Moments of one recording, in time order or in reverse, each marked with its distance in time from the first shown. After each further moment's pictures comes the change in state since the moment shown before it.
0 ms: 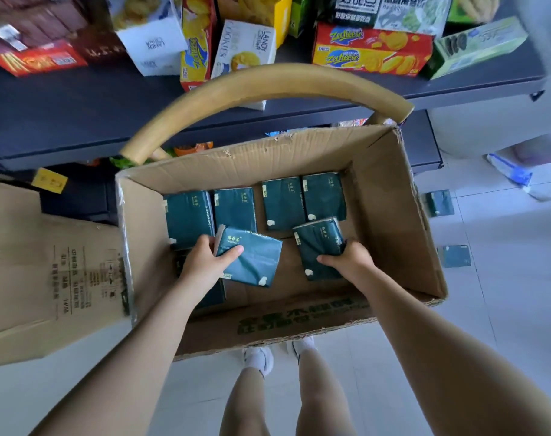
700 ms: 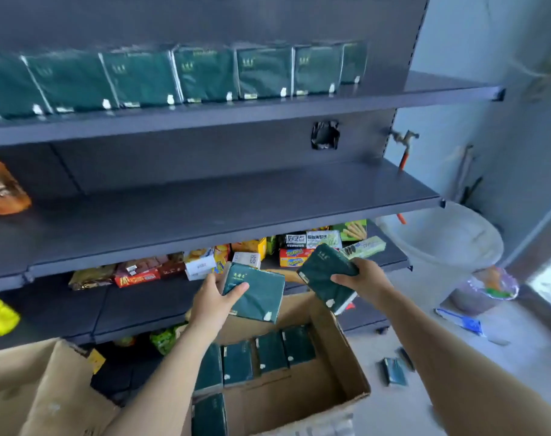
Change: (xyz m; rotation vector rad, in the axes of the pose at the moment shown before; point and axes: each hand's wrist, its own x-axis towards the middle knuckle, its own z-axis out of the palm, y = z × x) left_hand -0.219 0.180 -0.128 -0.164 0.353 0.533; right_hand -0.247 -0.062 -0.240 0.130 0.416 -0.620
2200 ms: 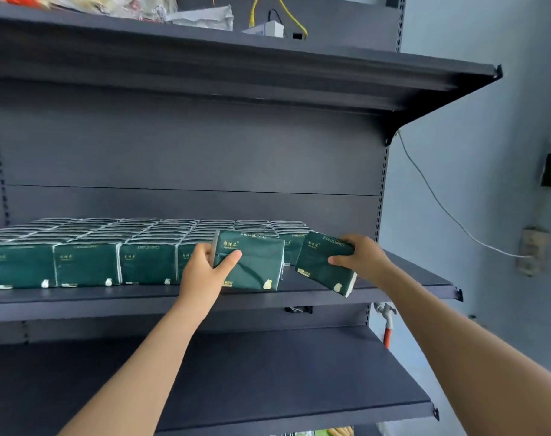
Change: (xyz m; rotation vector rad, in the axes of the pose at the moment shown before) left_hand 0.115 0.360 0.003 -0.294 0.410 0.471; right_hand 0.193 -0.159 -0.335 -0.120 0.327 -0.560
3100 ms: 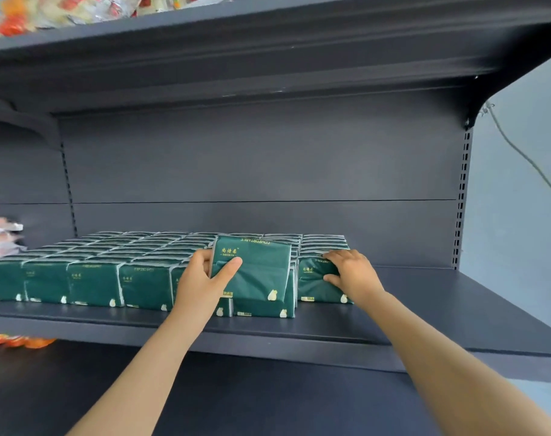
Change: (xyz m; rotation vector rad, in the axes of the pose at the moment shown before) left_hand 0.049 0.005 0.059 0.063 0.205 -0.033; right_hand 0.152 0.055 0.098 -0.351 -0.010 -0.464
